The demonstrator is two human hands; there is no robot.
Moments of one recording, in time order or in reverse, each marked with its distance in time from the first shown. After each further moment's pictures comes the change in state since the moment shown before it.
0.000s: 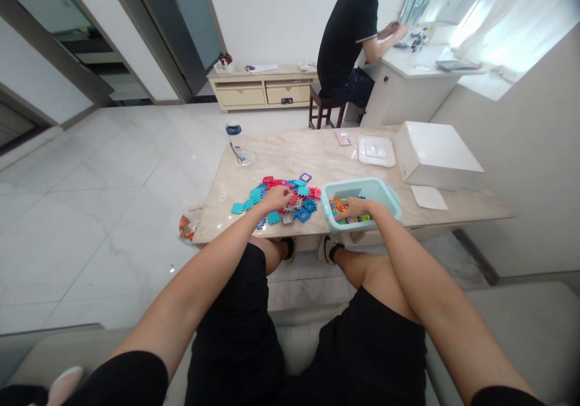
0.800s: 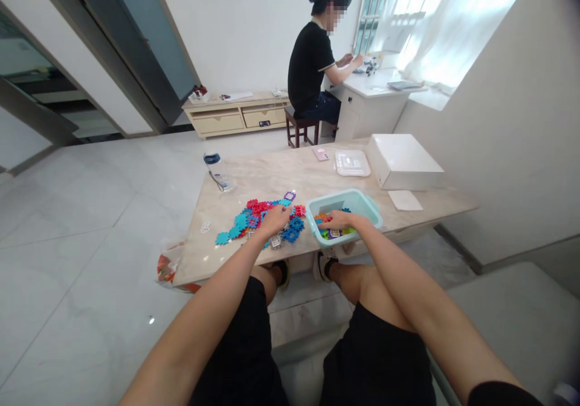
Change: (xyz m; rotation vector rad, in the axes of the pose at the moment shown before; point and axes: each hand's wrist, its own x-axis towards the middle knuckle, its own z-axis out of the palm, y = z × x) left_hand 0.018 0.038 0.023 -0.063 -0.010 -0.141; right_hand -0.001 -0.010 0.005 0.145 0.089 0.058
